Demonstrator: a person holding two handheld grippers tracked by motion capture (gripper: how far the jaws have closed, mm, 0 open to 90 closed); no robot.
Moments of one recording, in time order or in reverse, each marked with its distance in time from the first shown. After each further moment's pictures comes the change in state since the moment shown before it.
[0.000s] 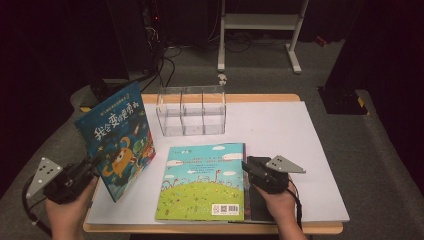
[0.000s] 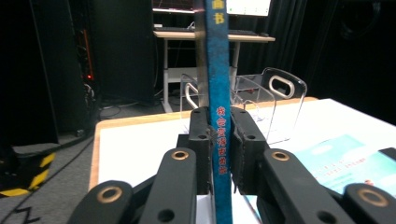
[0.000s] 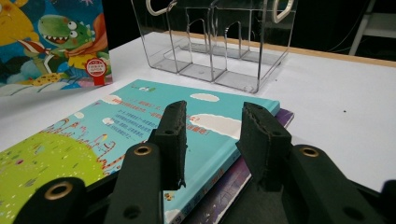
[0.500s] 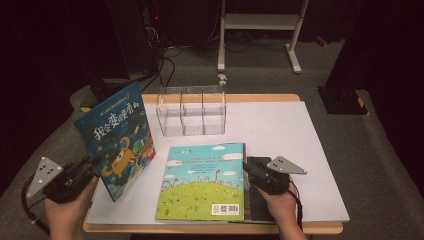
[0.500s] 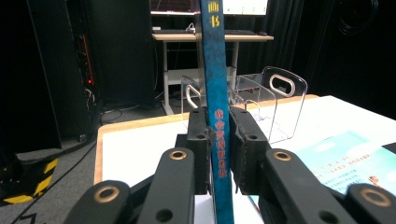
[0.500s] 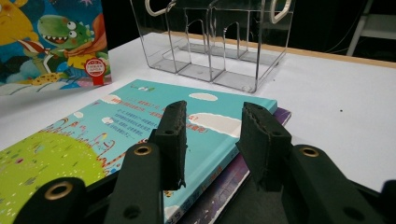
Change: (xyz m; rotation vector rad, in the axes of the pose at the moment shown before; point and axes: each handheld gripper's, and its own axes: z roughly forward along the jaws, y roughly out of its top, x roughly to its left) left arm 0.001 -0.001 0.000 -0.013 -0.007 0.033; right arm 0.000 0.000 -0.002 -0.004 -0.003 -0.002
